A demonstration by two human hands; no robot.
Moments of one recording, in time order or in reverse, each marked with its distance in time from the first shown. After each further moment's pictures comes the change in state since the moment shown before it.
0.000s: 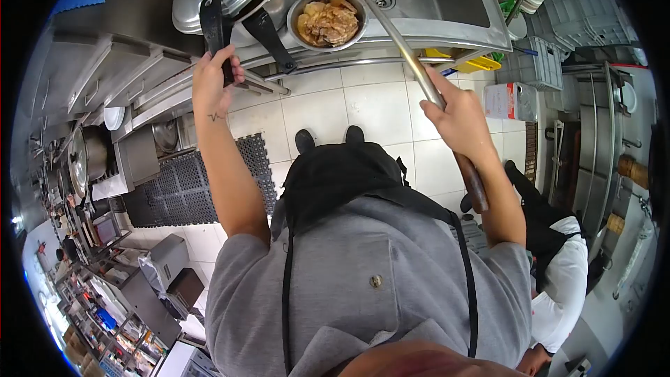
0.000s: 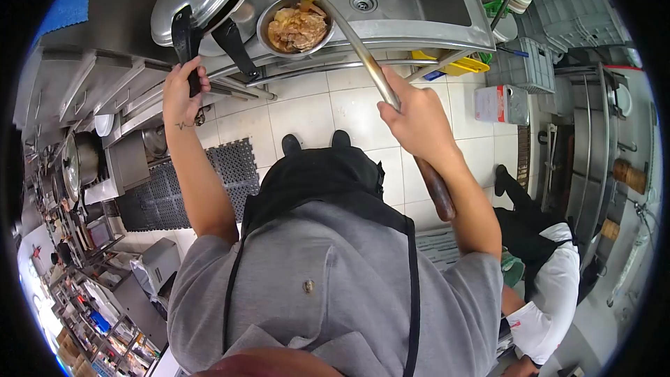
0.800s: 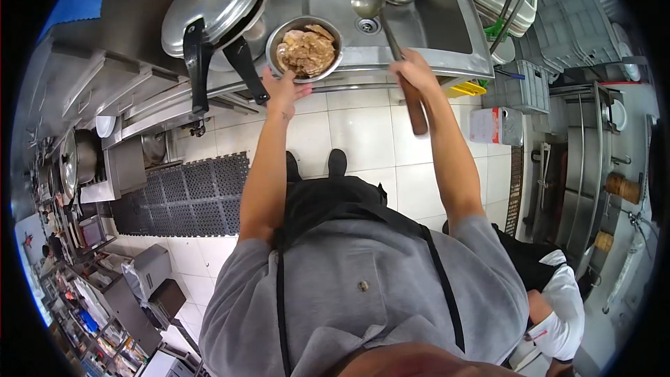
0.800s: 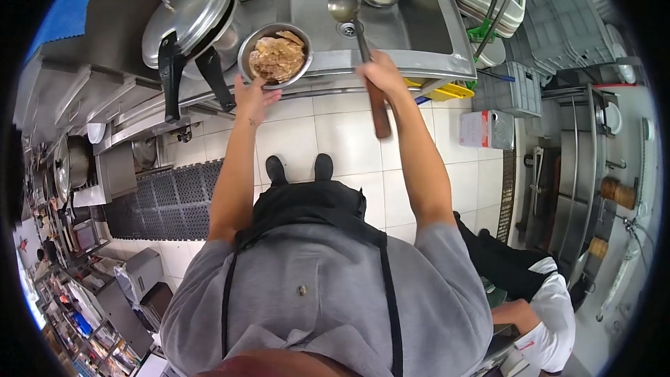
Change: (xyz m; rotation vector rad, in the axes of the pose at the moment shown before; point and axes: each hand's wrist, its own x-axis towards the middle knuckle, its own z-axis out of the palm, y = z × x) left_hand 0.040 -0.134 0.128 -0.129 0.100 -0.160; right_hand 0.156 0.151 0.052 0.568 -0.150 0.289
